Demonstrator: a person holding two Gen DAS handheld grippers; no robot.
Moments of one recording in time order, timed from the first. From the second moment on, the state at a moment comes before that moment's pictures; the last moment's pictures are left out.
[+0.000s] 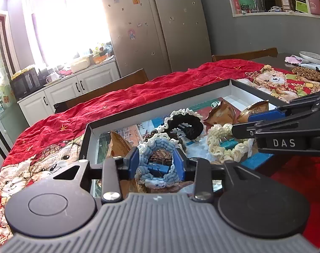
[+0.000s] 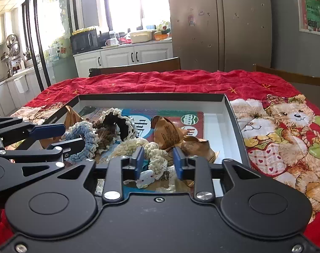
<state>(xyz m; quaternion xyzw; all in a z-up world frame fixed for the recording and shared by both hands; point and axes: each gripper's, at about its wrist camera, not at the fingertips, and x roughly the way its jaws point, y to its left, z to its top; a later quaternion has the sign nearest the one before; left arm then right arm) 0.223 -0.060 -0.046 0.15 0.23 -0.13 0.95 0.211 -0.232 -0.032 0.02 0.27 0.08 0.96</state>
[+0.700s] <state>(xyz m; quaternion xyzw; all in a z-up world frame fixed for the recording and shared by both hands) 0.189 -0.057 -0.013 0.14 0.18 -0.12 0.96 0.181 -0.244 0.005 0.04 0.23 0.08 0.97</state>
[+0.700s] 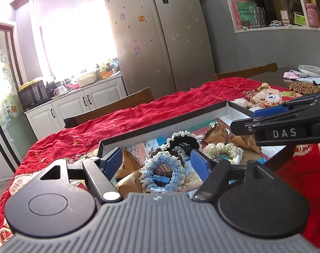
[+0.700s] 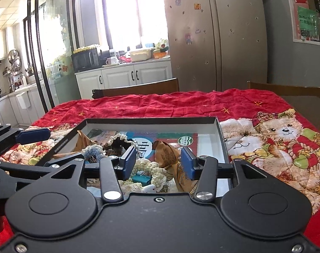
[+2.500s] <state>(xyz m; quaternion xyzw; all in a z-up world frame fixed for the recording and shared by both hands) 0.043 -0.007 0.010 0.03 0.24 -0.03 0.97 0.009 -0.243 0.042 0.01 0.26 0.05 0.96</state>
